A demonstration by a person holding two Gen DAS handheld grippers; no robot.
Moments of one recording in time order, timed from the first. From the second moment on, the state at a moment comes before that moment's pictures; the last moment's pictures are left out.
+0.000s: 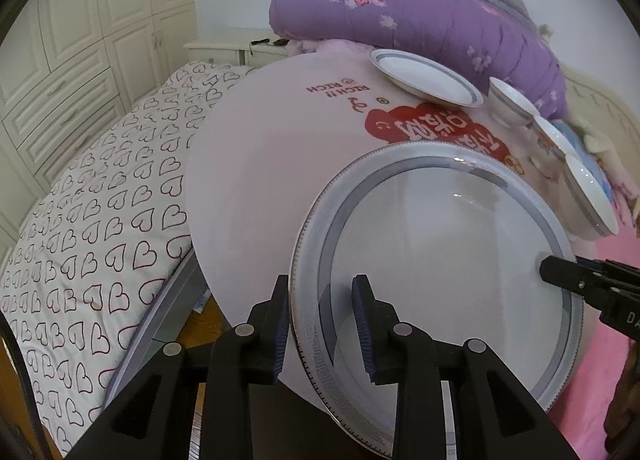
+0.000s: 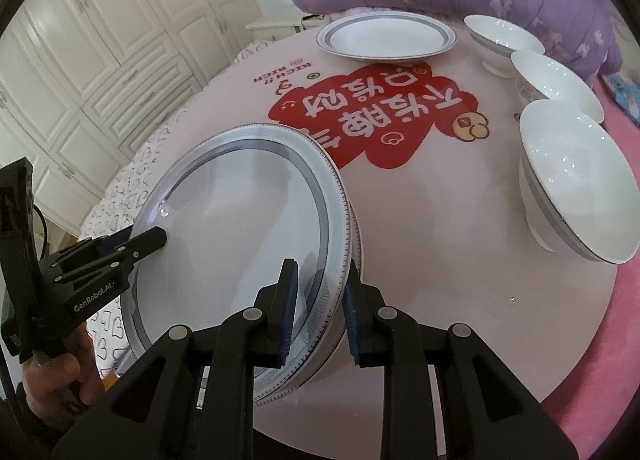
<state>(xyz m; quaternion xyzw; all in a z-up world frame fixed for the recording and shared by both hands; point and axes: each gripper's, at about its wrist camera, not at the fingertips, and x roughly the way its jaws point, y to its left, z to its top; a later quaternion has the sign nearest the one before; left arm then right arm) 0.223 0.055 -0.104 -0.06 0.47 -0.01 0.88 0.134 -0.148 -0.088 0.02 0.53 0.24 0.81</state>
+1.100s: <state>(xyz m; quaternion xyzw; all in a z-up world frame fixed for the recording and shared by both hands) 0.218 0.041 -0.090 -0.01 0.45 0.01 0.89 0.138 -0.148 -0.074 0.03 0.50 0.23 0.84</state>
